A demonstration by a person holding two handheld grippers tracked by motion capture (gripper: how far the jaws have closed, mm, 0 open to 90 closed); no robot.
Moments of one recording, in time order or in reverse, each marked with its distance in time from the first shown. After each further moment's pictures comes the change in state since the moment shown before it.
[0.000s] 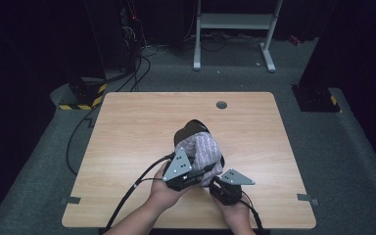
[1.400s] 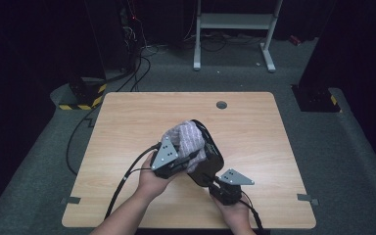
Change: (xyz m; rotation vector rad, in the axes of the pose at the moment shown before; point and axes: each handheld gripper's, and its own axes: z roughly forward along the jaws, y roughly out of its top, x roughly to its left) left arm 0.029 -0.004 -0.011 0.010 0.088 0.032; right arm 0.000 0.000 0.001 -0.001 0.008 -0.007
